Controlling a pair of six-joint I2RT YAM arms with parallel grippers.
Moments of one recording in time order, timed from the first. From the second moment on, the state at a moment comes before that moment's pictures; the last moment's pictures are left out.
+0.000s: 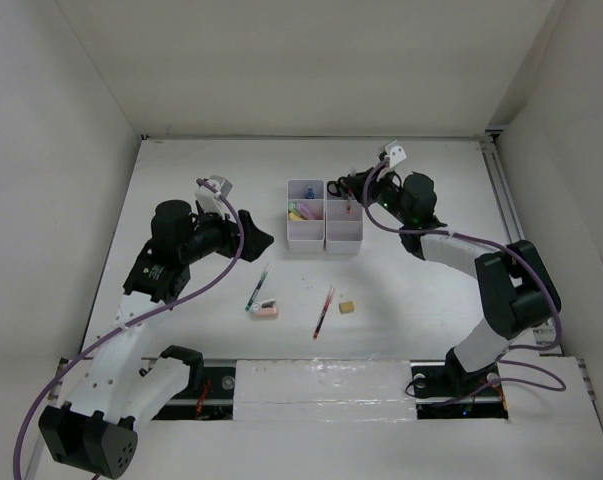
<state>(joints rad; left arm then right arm) -0.27 0.86 0.83 -0.36 0.48 -0.26 0.37 1.63 0.89 0.78 -0.34 0.13</state>
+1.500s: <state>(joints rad) -0.54 1.46 0.87 -0.55 0.14 -0.41 0.54 0.91 0.82 0.37 -0.15 0.26</state>
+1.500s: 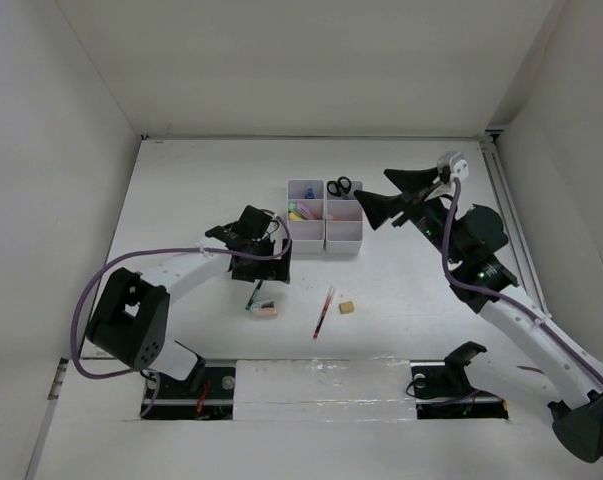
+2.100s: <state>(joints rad) -0.53 1.59 0.91 -0.61 -0.05 -0.49 0.54 0.82 0.80 0.32 -0.18 0.26</state>
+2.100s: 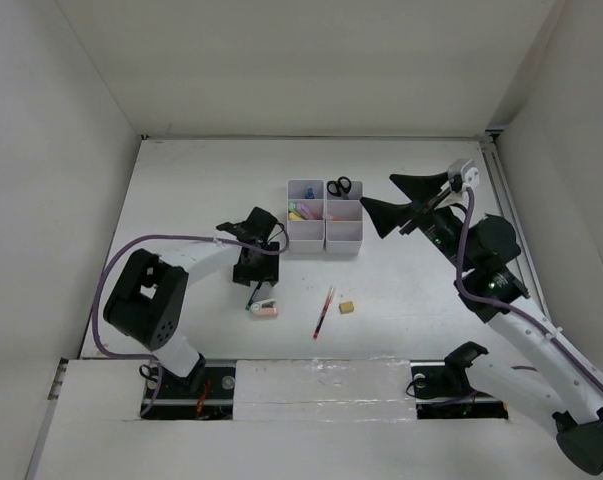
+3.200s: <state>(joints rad) -0.83 1.09 0.97 -0.52 -0.23 -0.37 0.55 1.06 0.80 0.48 -0.28 0.59</state>
